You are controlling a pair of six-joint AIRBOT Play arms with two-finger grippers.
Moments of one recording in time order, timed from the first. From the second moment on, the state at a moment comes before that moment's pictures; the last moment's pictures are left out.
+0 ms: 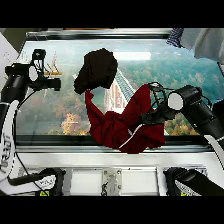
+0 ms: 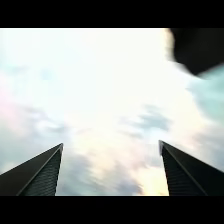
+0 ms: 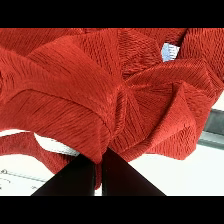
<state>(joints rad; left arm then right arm) -0.01 -1.43 1.38 1.75 -1.07 -1.65 0.42 -1.09 1.11 -1.45 1.47 1.83</state>
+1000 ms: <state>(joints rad) 0.15 -2.08 1.86 1.91 -1.07 -1.65 0.42 -1.09 1.11 -1.45 1.47 1.83</state>
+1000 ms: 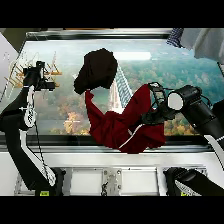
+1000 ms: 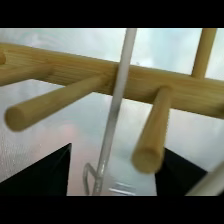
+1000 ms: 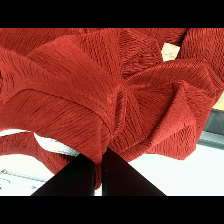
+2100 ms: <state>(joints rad) 0.08 -1.91 1.87 1.91 -1.13 -1.61 0.42 -1.10 1.11 -1.45 1.47 1.83</state>
